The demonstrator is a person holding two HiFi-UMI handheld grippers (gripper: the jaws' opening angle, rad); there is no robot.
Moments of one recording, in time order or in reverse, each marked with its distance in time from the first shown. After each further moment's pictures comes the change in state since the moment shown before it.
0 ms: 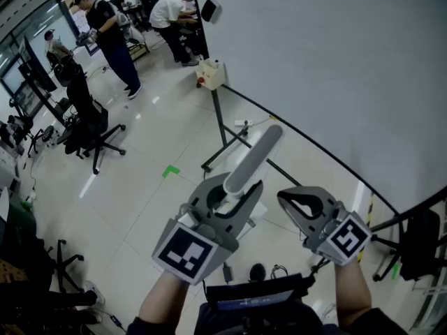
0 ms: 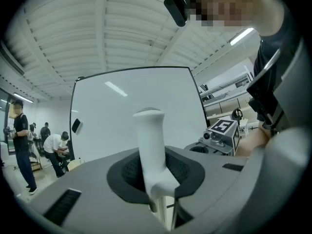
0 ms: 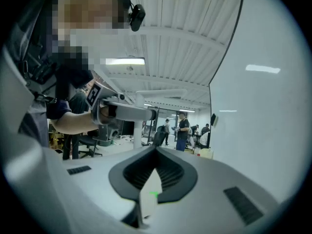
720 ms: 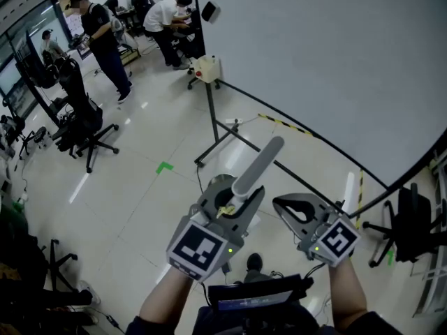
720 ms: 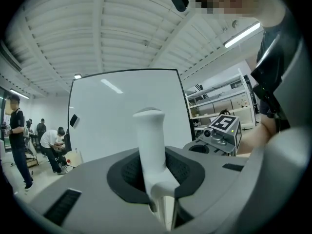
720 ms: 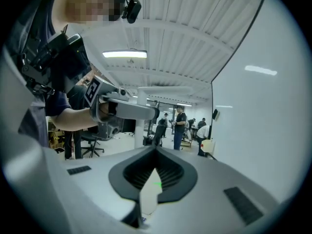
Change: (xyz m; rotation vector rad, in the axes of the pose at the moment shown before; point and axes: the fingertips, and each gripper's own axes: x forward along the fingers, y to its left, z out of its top) left arm -0.089 -0.087 -0.020 -0.003 0.026 -0.062; right arm -0.040 0.125 -0.008 0.010 0.089 -0.058
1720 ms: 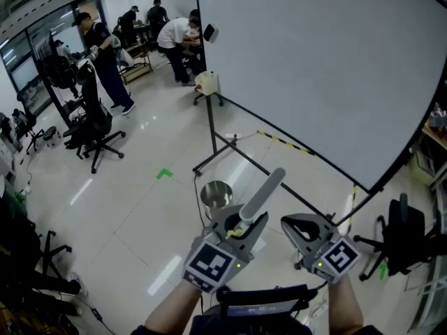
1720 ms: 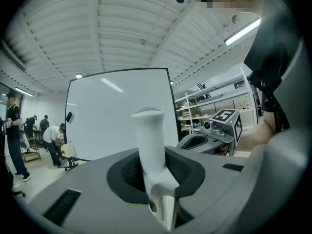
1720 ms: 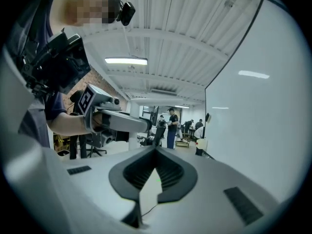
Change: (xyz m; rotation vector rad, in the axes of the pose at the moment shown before) left arm -0.008 -0.161 -0.009 -0.025 0.019 0.041; right arm -0.154 0.052 -0.015 -0.013 -0.019 -0.022
